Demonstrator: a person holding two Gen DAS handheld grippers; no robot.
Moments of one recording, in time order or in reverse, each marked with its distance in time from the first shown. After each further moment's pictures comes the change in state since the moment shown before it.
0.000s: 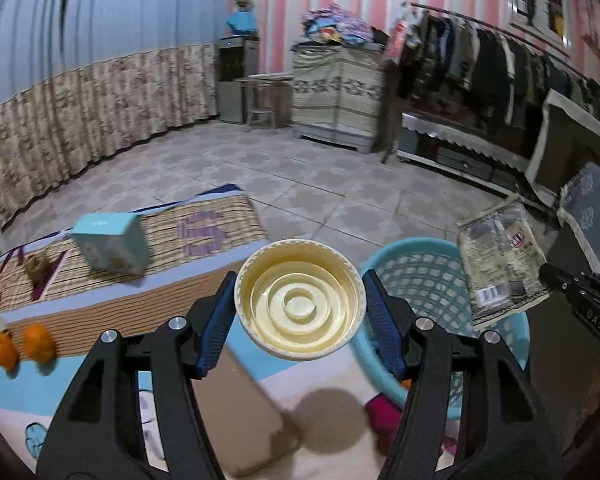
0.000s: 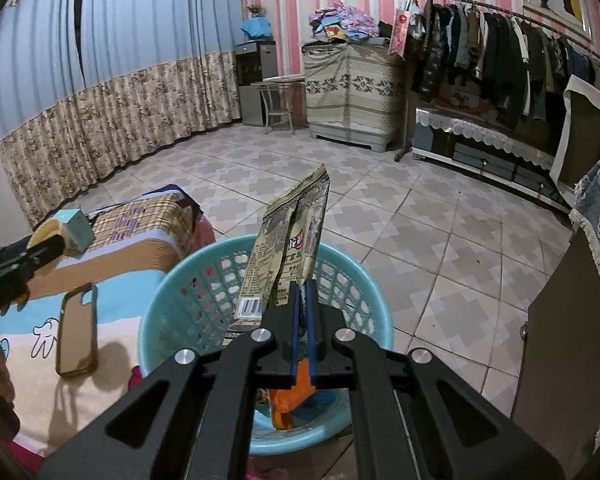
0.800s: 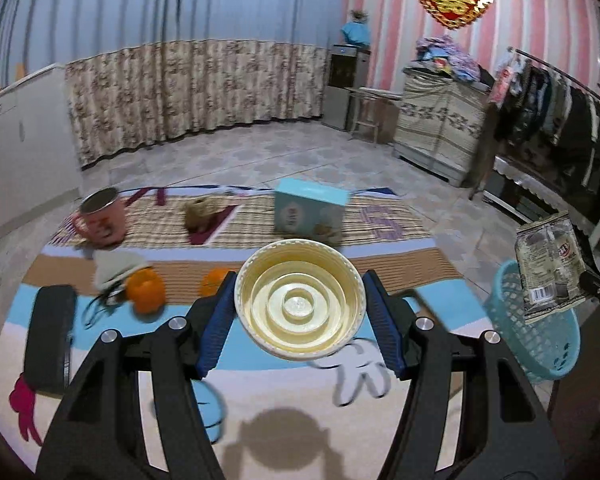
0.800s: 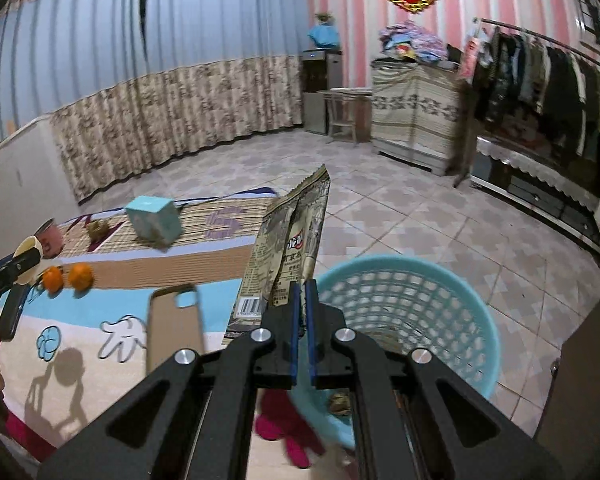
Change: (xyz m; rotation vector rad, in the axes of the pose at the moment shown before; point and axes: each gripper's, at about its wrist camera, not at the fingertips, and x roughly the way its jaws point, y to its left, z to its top) left arm -0.105 0.172 -0.044 -0.243 -0.038 0.267; right arm -0.027 0.108 0.008 -0.121 -0.037 0.157
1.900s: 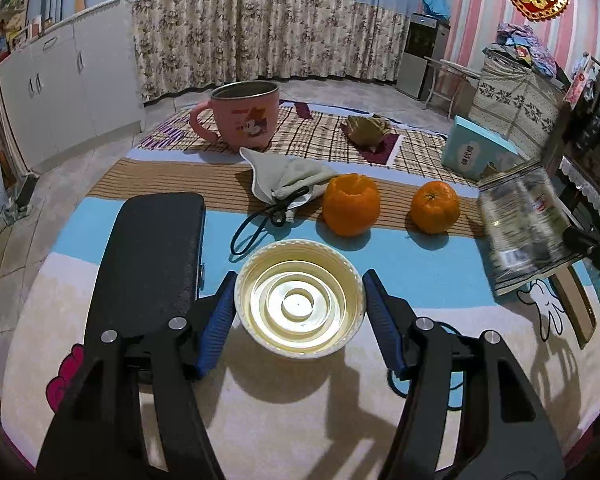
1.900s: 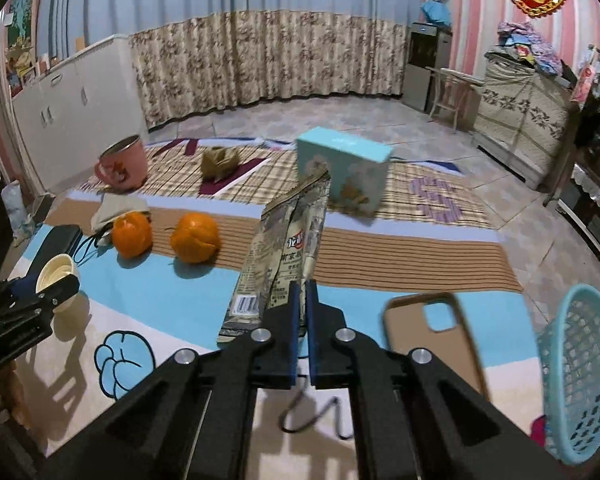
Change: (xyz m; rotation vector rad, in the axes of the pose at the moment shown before) left arm 0.032 0.183 -0.071 -0.144 0.152 0.196; right arm 0.081 0.250 -0.020 -0.241 0.145 0.227
